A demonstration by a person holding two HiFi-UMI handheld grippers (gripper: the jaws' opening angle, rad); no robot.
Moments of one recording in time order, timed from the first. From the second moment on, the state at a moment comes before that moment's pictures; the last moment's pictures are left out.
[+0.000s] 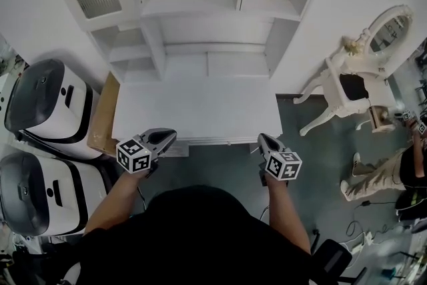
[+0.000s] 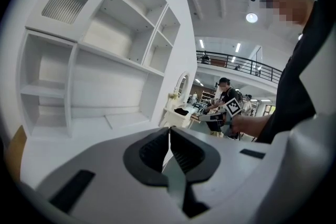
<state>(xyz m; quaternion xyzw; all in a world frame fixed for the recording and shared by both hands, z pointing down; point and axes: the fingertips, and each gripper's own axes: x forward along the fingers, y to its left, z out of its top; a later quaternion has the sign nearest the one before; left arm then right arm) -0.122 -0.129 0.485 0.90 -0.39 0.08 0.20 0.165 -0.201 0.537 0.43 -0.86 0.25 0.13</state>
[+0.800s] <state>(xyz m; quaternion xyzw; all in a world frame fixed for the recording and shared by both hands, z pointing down) -0.075 -0.157 0.476 0.93 -0.31 0.09 0.18 0.207 -0.166 0.555 0.48 -0.82 0.28 0.14</state>
